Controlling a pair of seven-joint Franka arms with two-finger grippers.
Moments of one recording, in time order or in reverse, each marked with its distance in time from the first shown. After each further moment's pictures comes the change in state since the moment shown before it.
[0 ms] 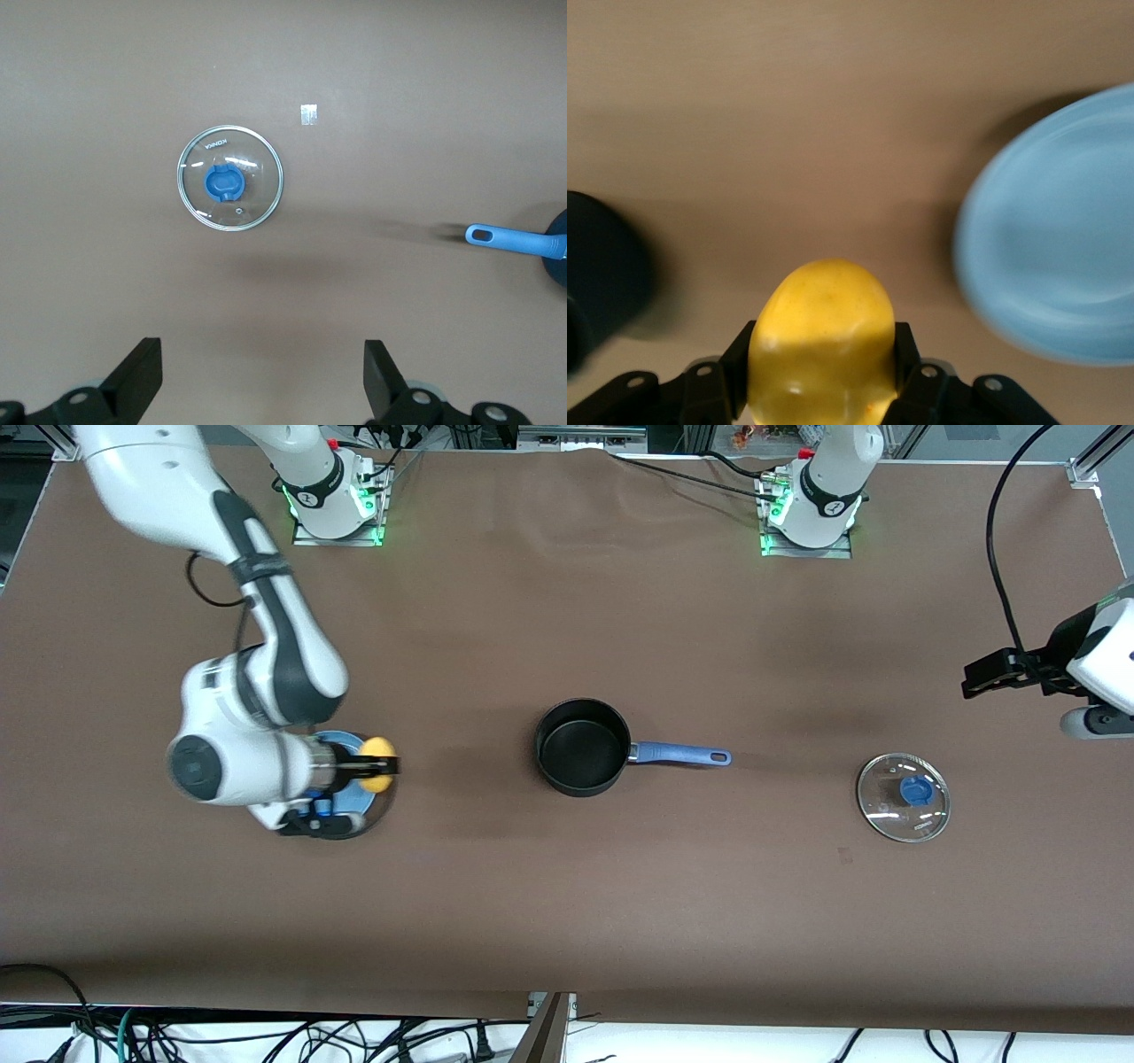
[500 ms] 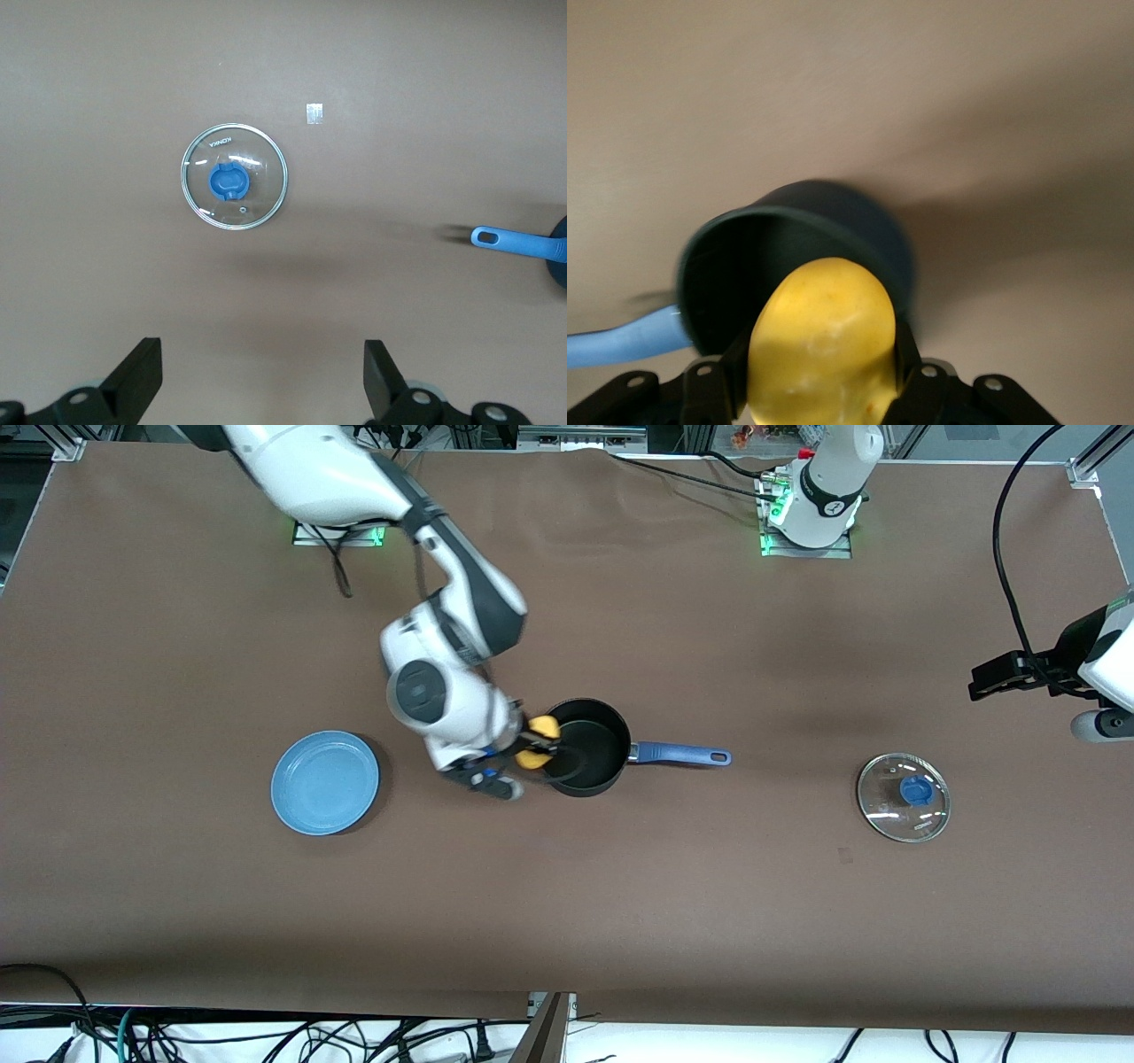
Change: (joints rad) left arm 0.005 0.009 0.004 0.001 -0.001 -0.002 0.000; right arm 0.333 0.105 0.004 0.093 0.069 0.299 0.572
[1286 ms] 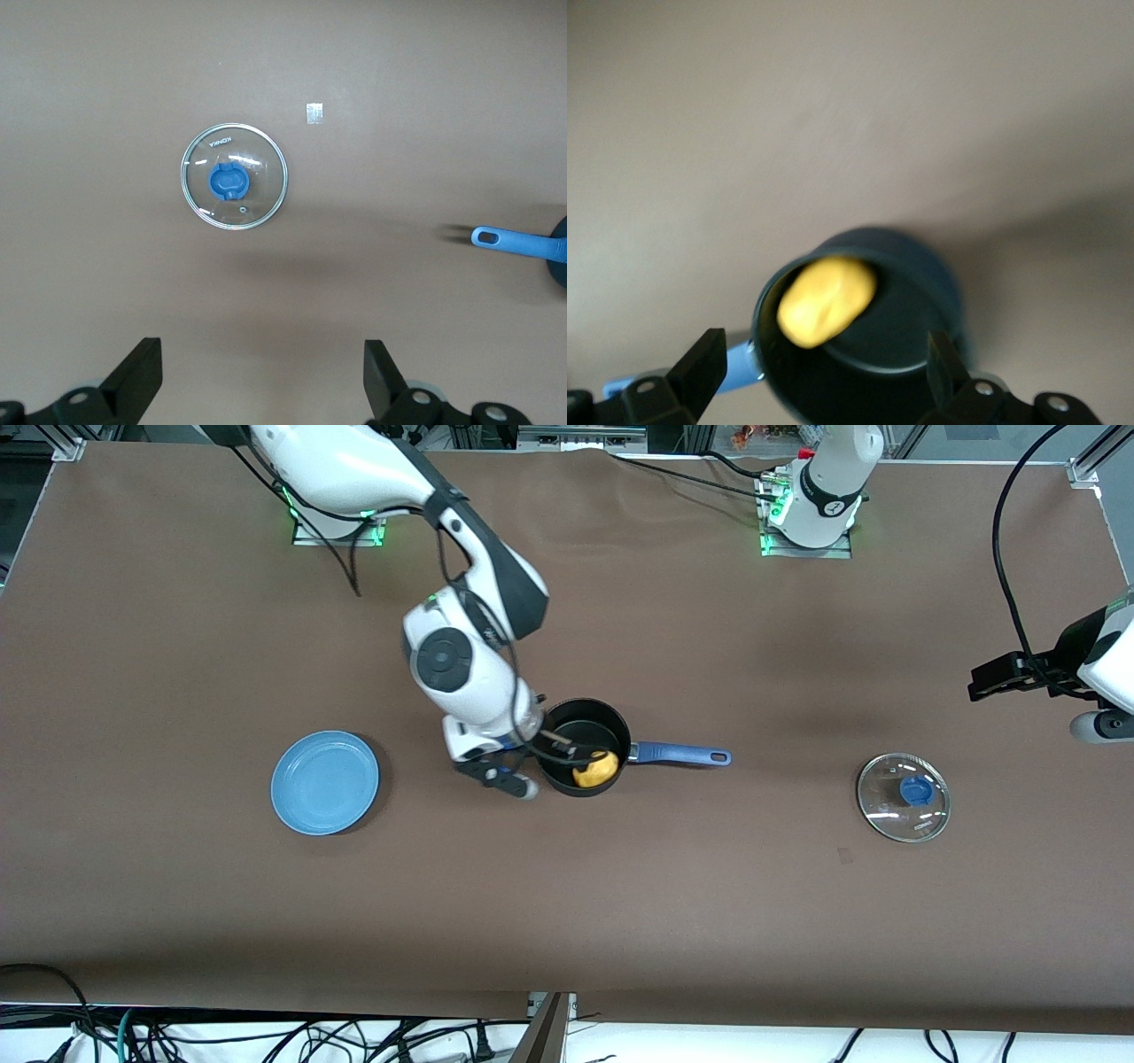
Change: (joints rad) left arm 0.000 0.002 0.000 0.001 0.000 0.000 0.000; right arm 0.031 -0.052 -0.111 0.052 -0.045 -0.027 0.053
